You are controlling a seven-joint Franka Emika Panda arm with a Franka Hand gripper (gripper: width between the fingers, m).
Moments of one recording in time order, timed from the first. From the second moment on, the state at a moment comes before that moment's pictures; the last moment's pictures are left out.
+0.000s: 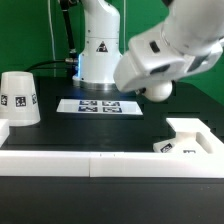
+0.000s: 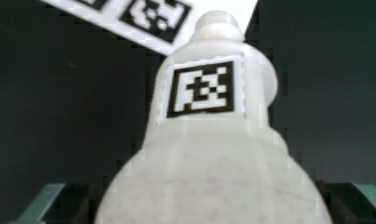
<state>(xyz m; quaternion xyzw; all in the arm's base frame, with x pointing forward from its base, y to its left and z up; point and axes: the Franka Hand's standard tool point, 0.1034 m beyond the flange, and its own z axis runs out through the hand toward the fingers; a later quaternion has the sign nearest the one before) 0.477 0.075 0.091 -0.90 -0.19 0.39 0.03</state>
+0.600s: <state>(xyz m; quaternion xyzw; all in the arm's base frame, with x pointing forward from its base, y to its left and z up) 0.505 0.062 0.105 -0.95 -0.20 0.26 0.03</state>
